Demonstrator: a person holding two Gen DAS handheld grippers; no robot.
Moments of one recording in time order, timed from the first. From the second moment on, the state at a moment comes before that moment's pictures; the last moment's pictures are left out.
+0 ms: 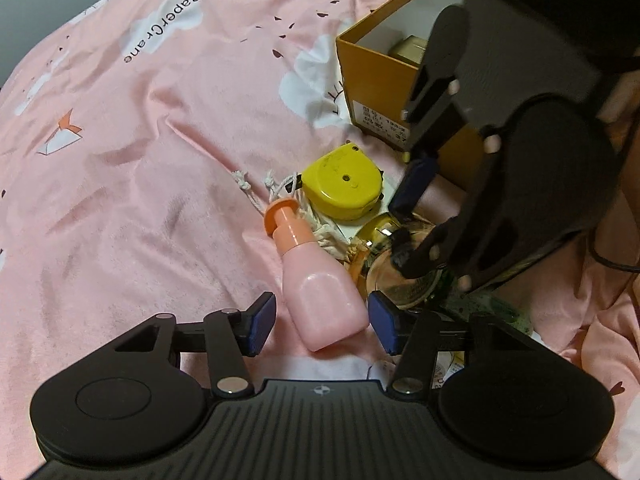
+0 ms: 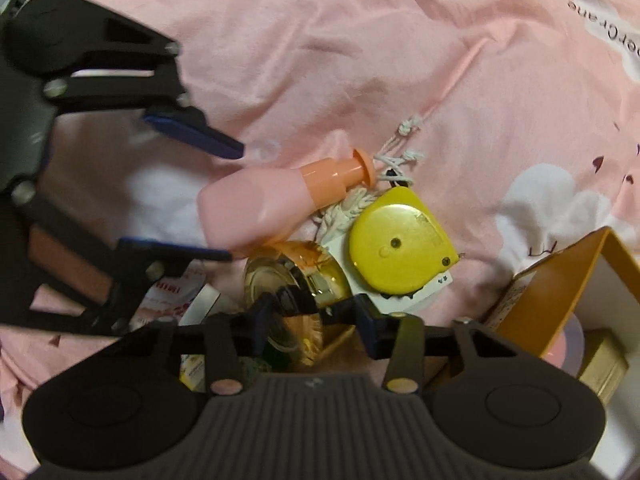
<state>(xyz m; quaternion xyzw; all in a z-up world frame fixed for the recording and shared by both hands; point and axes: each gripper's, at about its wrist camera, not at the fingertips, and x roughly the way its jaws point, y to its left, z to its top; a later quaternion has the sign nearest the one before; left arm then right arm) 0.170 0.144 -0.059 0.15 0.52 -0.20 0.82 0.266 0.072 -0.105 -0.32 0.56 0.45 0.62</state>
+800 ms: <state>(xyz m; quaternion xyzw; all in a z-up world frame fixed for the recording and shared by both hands) 0.202 0.146 -0.084 0.09 0.58 -0.16 0.79 0.266 0.048 -0.076 -0.34 0.51 0.50 0.61</state>
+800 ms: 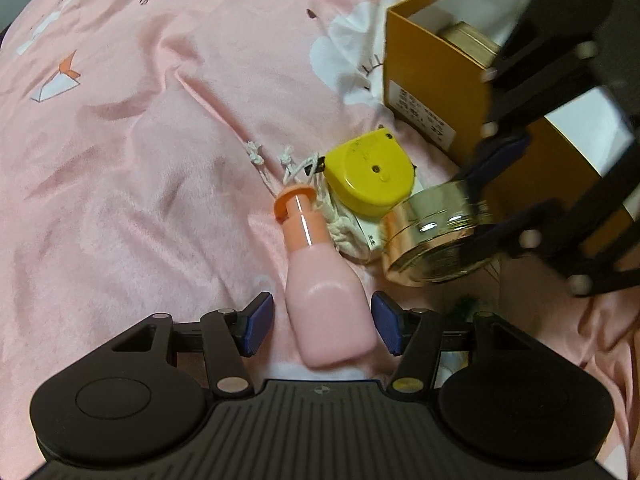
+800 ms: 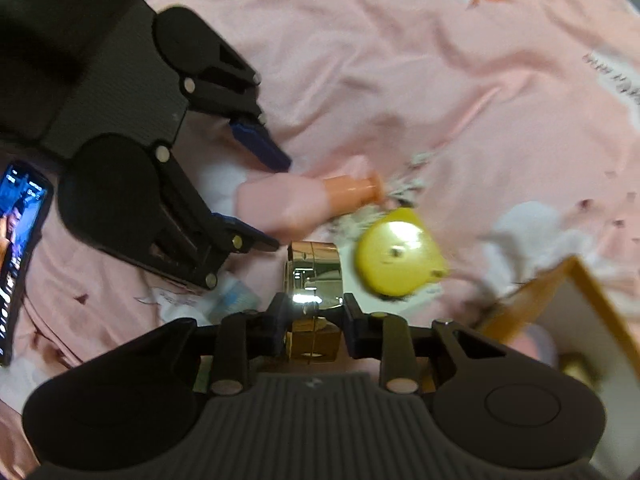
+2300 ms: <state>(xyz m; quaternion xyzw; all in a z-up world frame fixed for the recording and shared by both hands) 0.185 0.038 0.058 0.07 0.46 -0.18 0.87 0.259 -0.102 0.043 -0.22 0.41 0.42 0.78</state>
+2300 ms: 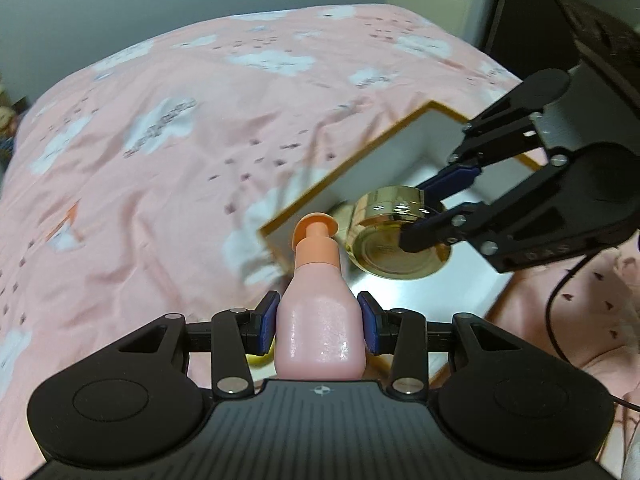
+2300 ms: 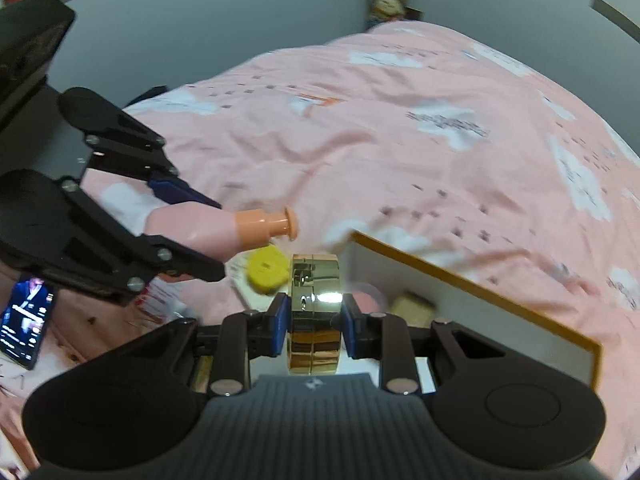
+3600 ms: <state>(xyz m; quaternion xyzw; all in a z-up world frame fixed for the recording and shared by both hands) 0.270 -0.060 -0.071 0.15 0.65 -0.14 0.74 0.310 -0.183 -0.050 -0.16 0.53 0.33 0.77</state>
